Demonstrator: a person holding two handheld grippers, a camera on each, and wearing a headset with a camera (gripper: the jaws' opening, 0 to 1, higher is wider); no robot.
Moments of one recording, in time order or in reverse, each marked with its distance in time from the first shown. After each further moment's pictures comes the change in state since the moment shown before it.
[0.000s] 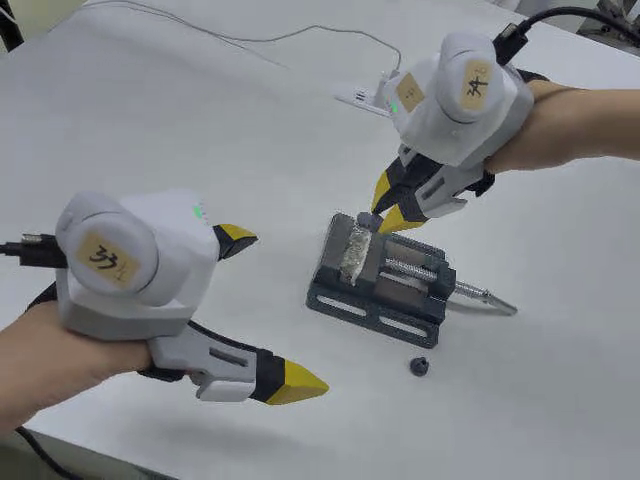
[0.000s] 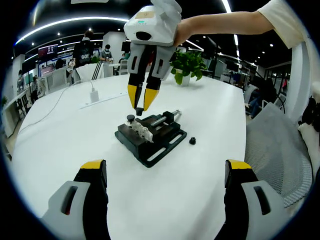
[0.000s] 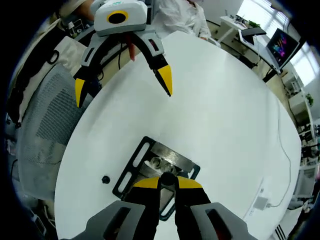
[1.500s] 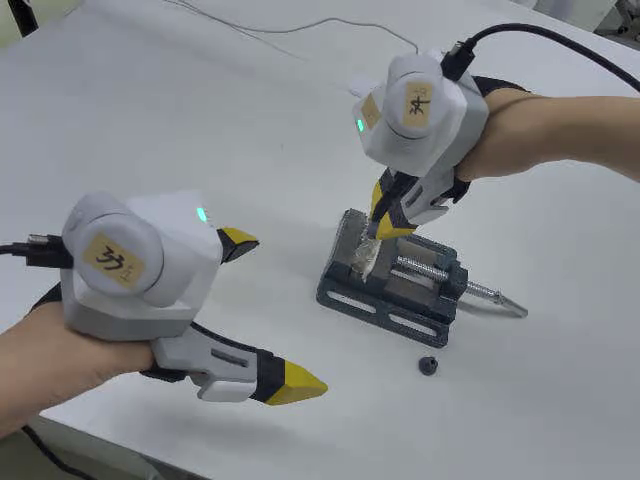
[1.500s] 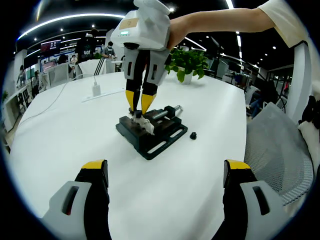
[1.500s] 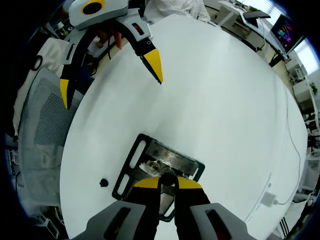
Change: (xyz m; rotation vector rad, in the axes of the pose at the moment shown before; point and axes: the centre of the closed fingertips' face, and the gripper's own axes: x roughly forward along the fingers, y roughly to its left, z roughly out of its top) left arm -0.003 -0.002 -0.014 -0.032 0.012 0.008; right arm 0.016 0.010 0.000 0.066 0.122 0.041
